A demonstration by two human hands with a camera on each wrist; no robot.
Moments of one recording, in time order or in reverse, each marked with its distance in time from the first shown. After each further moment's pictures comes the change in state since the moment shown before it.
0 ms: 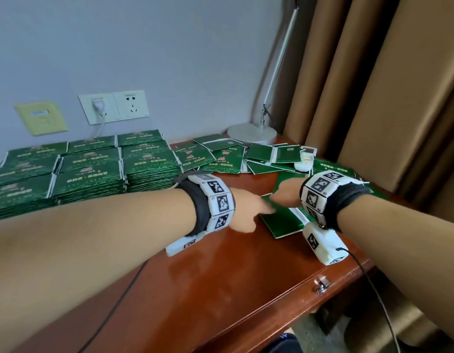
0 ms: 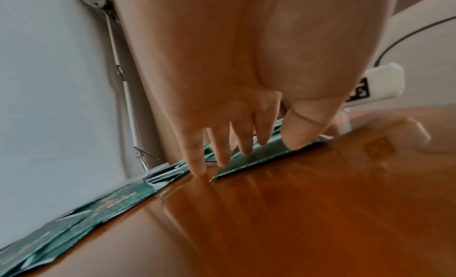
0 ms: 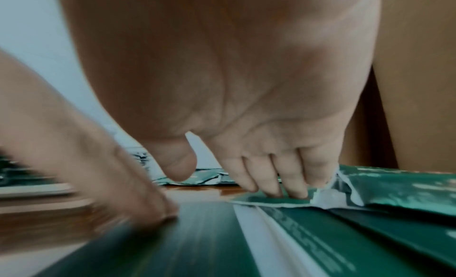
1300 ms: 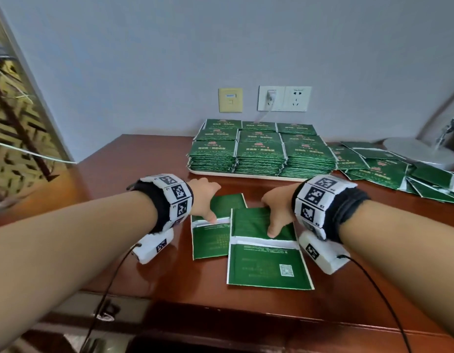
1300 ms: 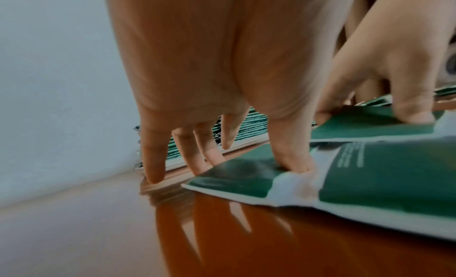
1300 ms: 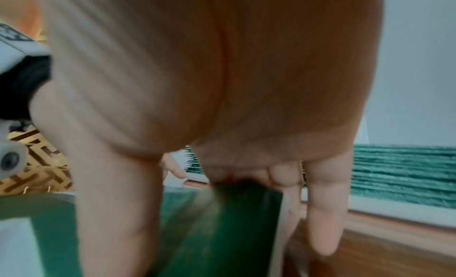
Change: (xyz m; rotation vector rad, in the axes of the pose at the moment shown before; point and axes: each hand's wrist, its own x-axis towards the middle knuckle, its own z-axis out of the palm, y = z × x) left_hand -0.285 -0.111 0.141 -0.402 0.021 -0.932; right_hand -0.057 -0.281 -0.007 -0.425 -0.011 -0.643
